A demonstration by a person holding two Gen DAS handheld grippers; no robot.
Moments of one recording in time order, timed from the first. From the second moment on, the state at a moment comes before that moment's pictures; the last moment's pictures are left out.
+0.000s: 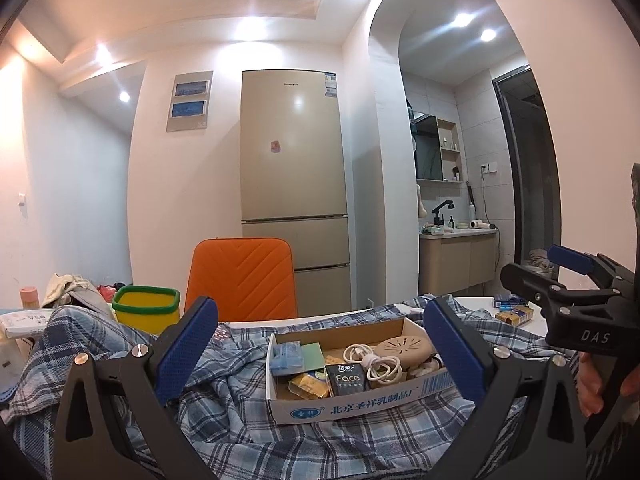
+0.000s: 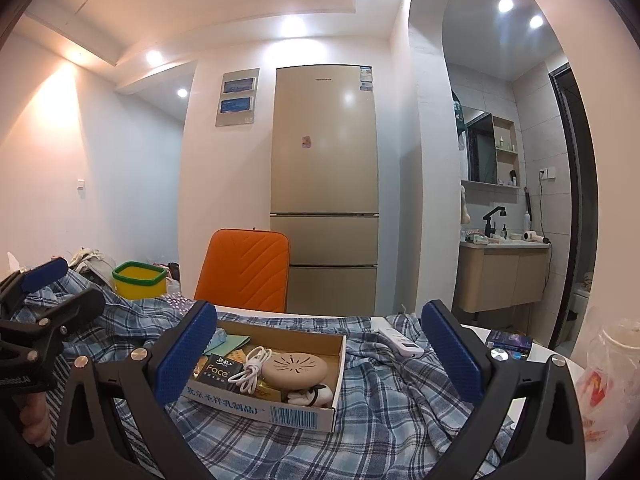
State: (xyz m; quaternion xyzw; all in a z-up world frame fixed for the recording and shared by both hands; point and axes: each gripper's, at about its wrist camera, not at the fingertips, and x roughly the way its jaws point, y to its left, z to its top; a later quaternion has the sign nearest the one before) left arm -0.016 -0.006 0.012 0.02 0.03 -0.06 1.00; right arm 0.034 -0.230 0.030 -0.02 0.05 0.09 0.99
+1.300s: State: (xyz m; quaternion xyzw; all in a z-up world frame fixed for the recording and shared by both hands) left arm -0.016 0.002 0.011 0.00 0.02 -0.05 1.00; right arm 0.032 -0.224 0.028 -0.02 0.04 0.08 1.00
